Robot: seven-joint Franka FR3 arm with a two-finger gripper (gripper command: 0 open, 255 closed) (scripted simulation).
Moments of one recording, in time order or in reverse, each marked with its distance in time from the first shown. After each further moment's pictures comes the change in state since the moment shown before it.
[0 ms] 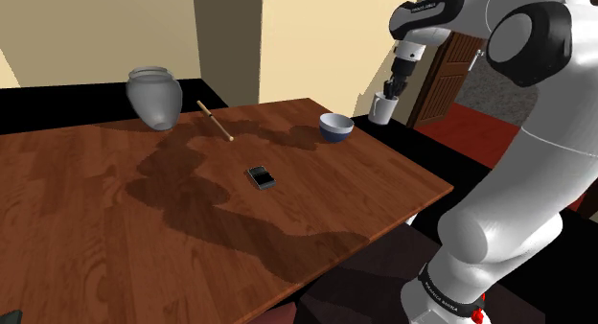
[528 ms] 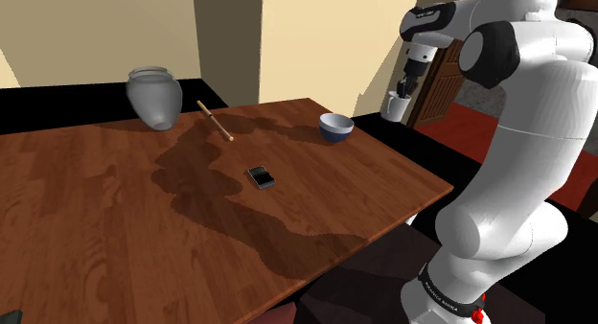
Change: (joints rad) arm -0.101 0.199 -0.058 0.237 0.060 -0.060 -0.157
